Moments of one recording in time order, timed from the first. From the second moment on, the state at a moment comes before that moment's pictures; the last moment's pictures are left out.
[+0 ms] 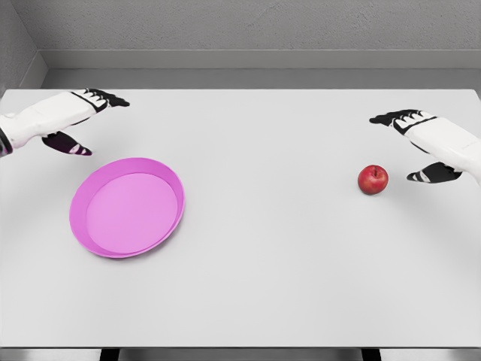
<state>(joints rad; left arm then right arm) -0.72 0.84 -0.72 -1.14 -0.33 -0.61 -0.22 -0.26 -1.06 0.43 -1.75 0.24 -0.18 0.16</state>
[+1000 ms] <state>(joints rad) -0.73 0.84 -0.72 -1.14 -0.34 -0.61 -0.22 -0.61 -0.96 0.68 -1.66 0.25 0.07 0.60</state>
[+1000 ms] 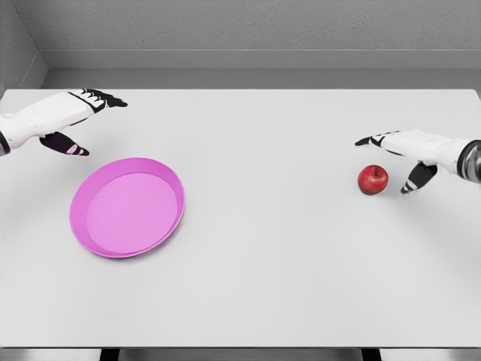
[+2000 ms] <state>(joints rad) -0.73 0.84 -0.72 -1.13 -0.34 -0.61 -0.22 -0.67 -0.89 0.84 -1.53 0.25 0.10 0.61</state>
